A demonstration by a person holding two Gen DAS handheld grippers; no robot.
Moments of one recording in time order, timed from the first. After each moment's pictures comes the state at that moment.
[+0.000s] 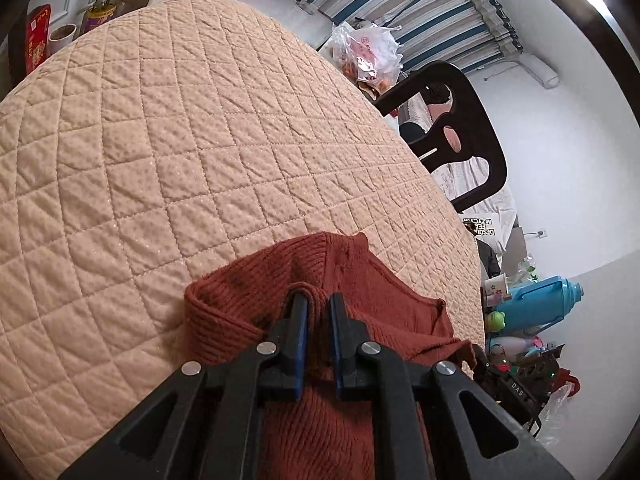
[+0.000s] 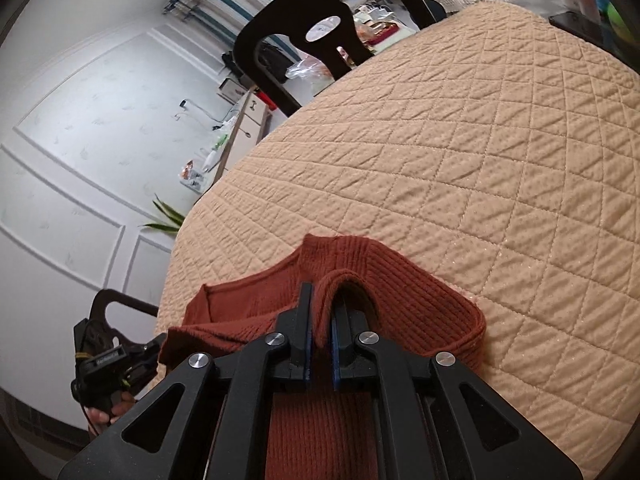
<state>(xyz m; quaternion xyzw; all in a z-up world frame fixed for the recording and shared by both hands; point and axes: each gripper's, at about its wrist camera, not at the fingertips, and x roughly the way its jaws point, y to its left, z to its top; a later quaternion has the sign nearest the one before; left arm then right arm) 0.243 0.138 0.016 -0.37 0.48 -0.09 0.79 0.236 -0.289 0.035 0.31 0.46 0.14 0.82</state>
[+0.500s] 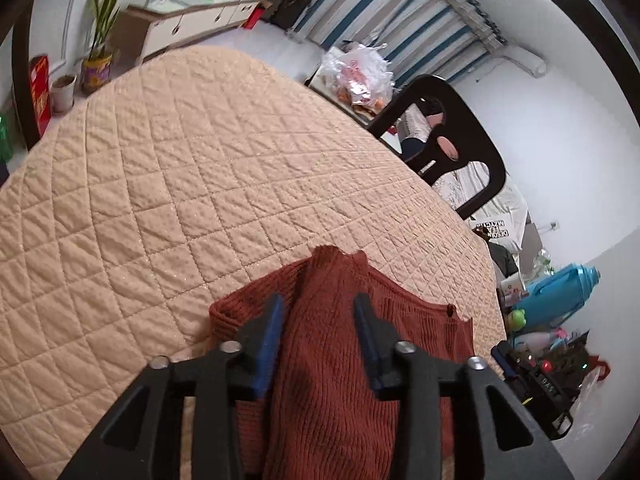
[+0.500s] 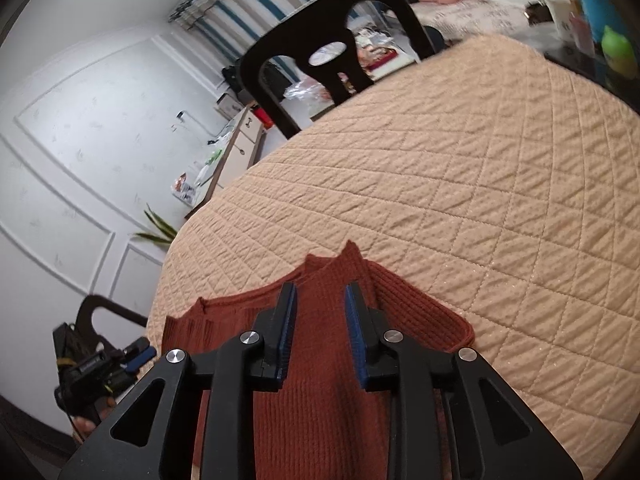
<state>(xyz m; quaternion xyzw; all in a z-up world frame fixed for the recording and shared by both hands) 0.229 0.138 0.043 -0.30 0.44 -0.07 0.84 0.227 -0.284 0.055 0.27 0.42 0.12 0.86</state>
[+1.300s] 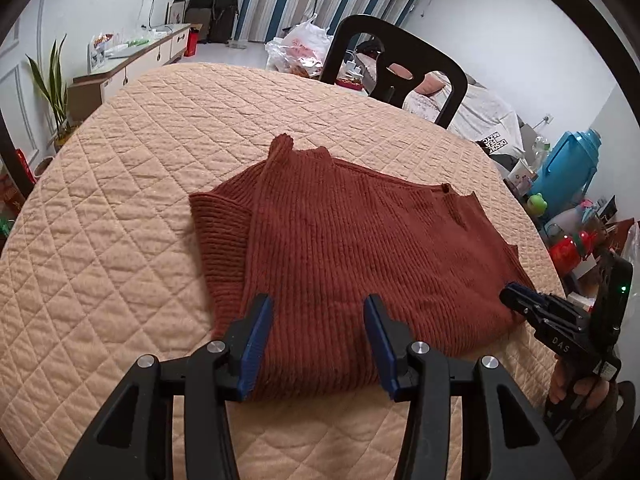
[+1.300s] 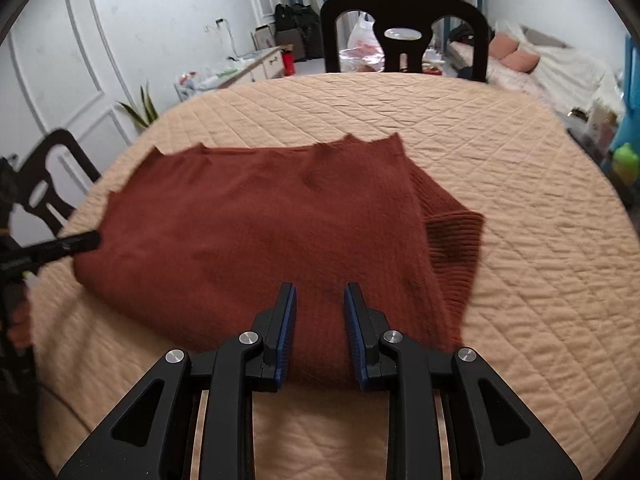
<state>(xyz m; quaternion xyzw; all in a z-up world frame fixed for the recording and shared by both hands) 0.147 0.088 0.040 -0.12 0.46 -0.12 0.87 0.146 -0.215 0.031 0.00 0.45 0.13 0.88</state>
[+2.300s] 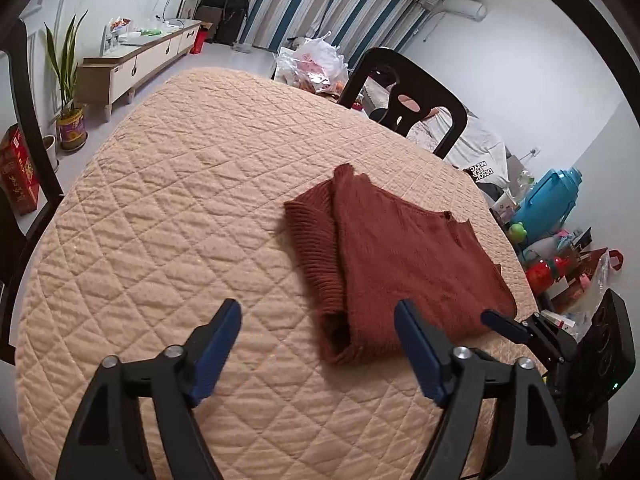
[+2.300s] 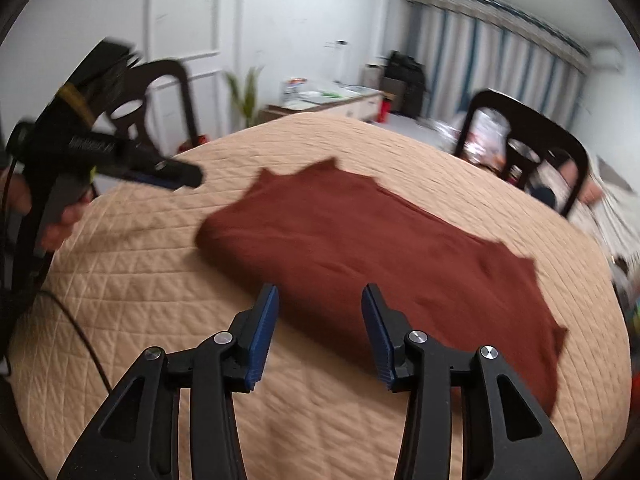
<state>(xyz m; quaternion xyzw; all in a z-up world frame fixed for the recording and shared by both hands) 0.122 0.181 0.045 -0.18 0.44 -0.14 0.87 0.080 -0.074 0.055 -0.15 0.34 0.28 0.89</state>
